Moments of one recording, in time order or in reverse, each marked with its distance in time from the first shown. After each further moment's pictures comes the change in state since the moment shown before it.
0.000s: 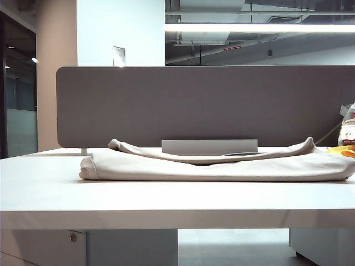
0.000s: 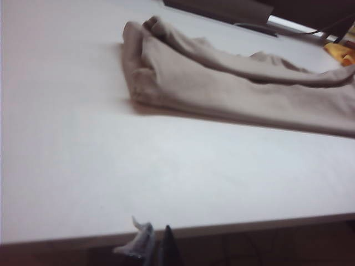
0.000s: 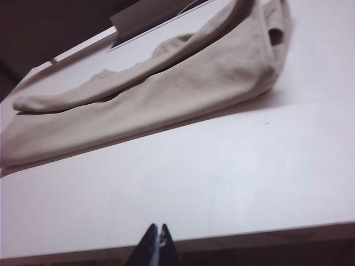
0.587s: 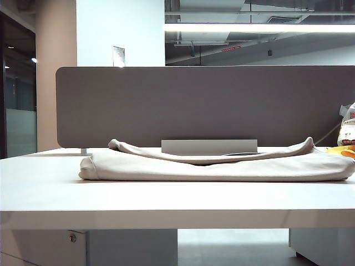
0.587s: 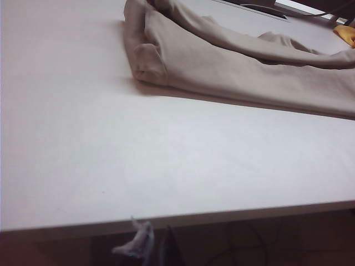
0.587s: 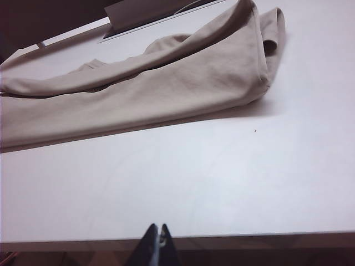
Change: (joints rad) left arm 0.000 0.002 -0.076 0.057 0.004 0.014; right arm 0.000 -0.001 0.000 -0.009 0.004 -0.116
